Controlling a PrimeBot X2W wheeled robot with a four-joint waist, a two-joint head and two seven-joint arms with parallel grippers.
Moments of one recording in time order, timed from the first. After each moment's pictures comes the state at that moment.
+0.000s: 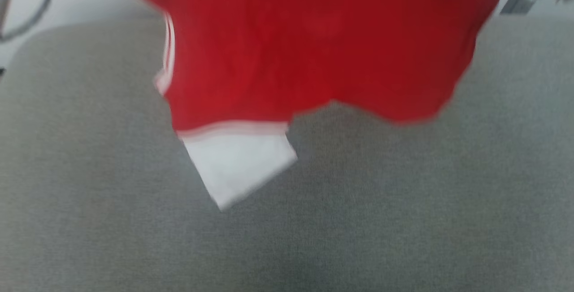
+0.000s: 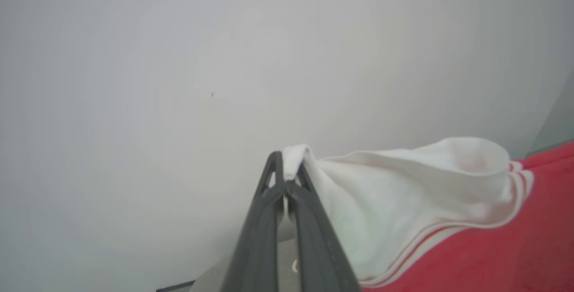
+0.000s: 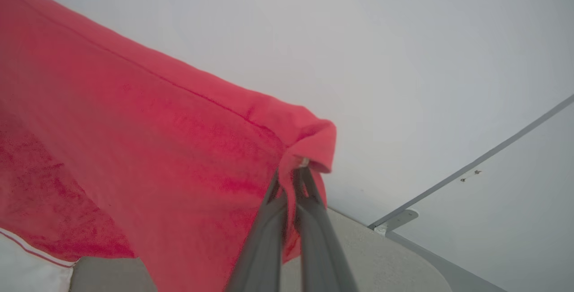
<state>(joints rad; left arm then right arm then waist) -1.50 0.52 -0.73 0.73 -0.74 0.02 0.42 -1.30 -0.54 0.66 0.57 0.74 0.13 0.55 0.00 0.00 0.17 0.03</state>
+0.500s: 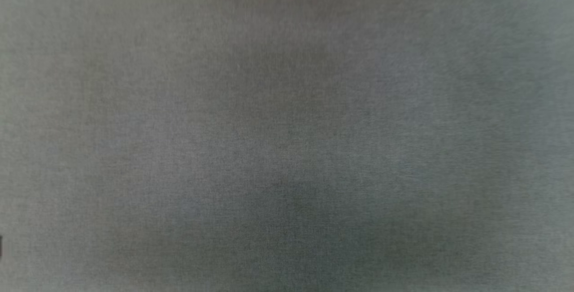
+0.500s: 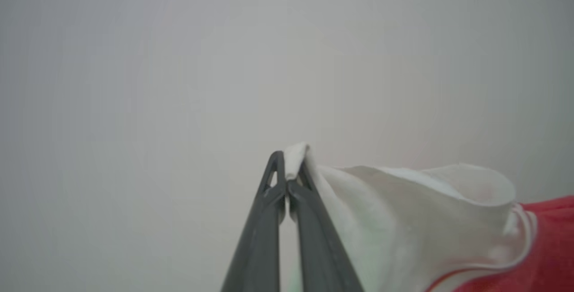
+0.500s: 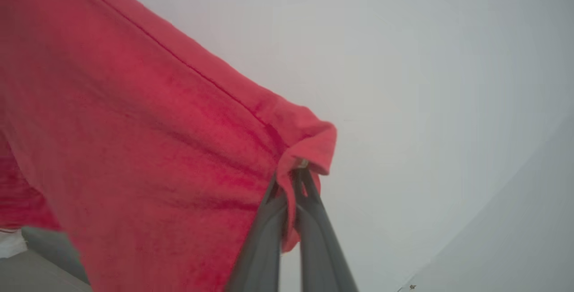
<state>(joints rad) -1.90 0.42 -0.68 0.94 -0.57 0.05 -0.23 -1.64 -0.40 0.51 0.94 0.31 0.13 -0.07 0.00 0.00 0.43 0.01</state>
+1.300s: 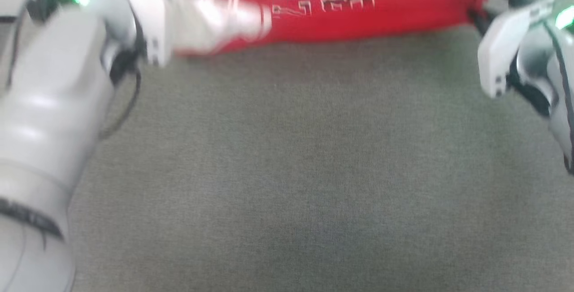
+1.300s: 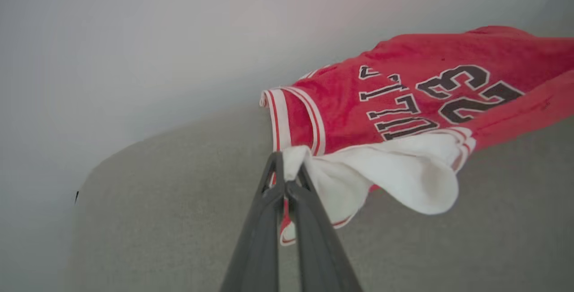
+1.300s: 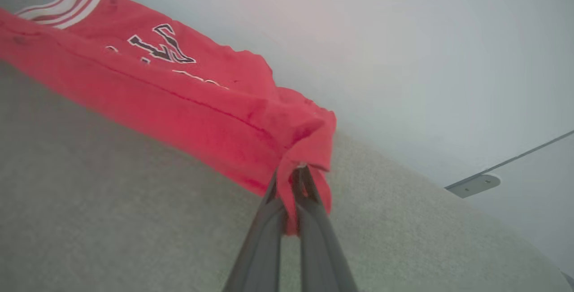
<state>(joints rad) -1.28 0.34 -0.83 1.06 -0.80 -0.13 0.24 -1.10 -0.50 0.82 0.84 0.69 0.13 0.12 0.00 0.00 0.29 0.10</state>
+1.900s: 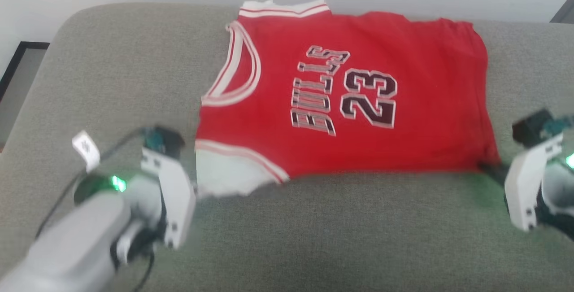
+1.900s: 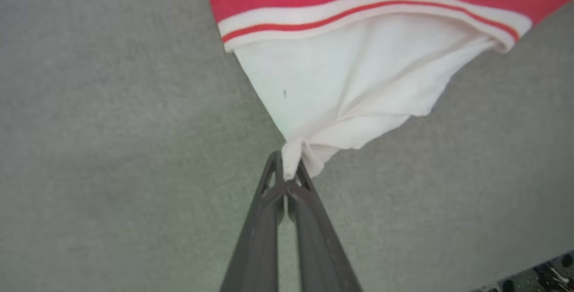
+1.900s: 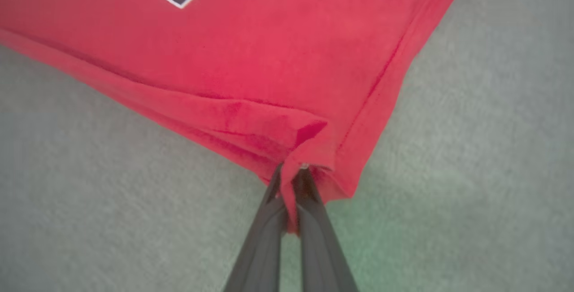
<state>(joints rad) -0.67 0.64 -0.89 0.32 -0.93 0.12 0.54 -0.63 -0.79 0.83 0.43 0.95 0.13 0.29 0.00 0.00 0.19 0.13</state>
